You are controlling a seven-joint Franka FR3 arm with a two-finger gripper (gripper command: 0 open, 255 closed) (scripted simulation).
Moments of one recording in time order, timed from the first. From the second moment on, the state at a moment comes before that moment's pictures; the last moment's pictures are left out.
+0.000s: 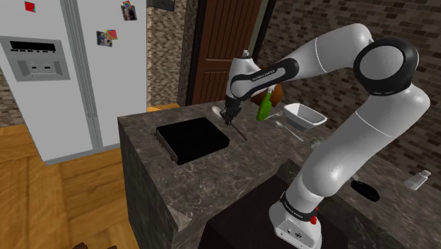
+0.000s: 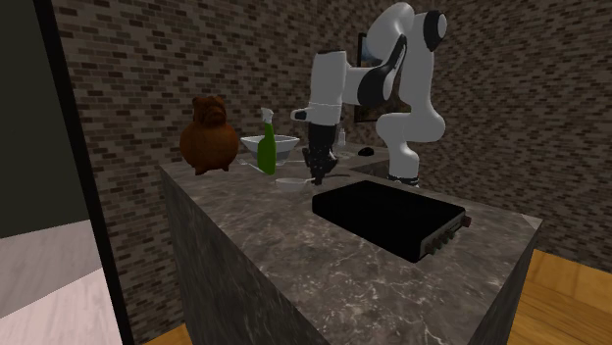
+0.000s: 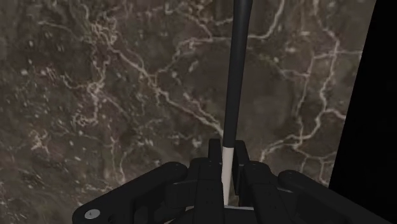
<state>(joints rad) -0.04 -0.16 -0.16 -2.44 -0.18 2.30 0.14</state>
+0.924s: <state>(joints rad) -0.04 -0.26 -0.15 -2.34 -0.17 2.10 0.13</state>
